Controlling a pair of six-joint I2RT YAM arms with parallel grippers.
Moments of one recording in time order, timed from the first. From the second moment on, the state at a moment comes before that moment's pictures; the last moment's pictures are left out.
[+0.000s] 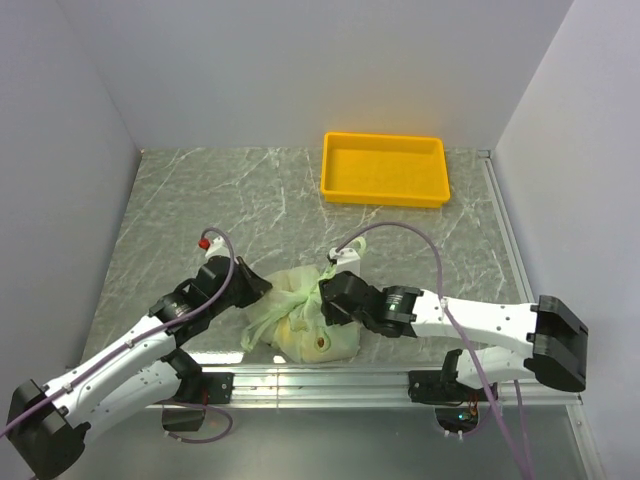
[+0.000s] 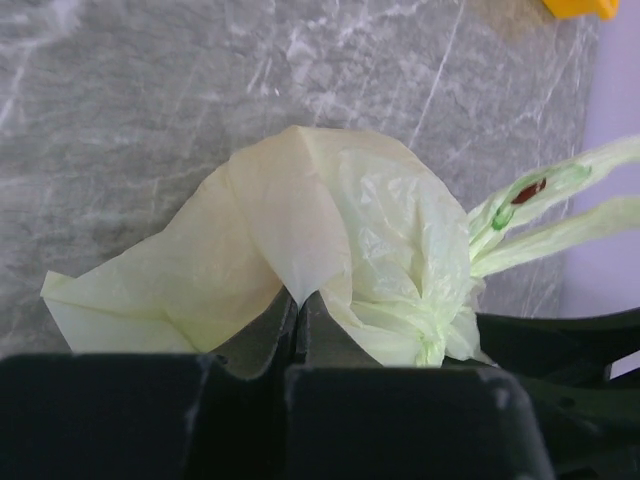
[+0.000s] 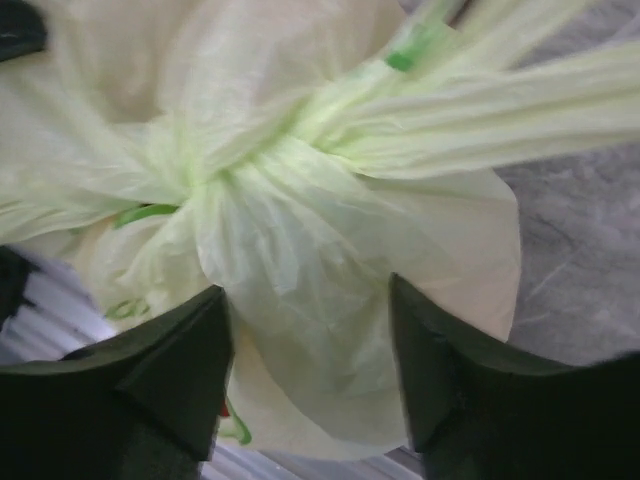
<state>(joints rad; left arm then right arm) -0.68 0.78 0.51 -0.34 -0.12 -1.01 1.17 1.23 0.80 -0.39 0.36 0.69</state>
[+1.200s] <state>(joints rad) -0.69 1.05 0.80 -0.30 -0.09 -0.83 0.85 0.97 0.62 -0.26 0.21 0.37</state>
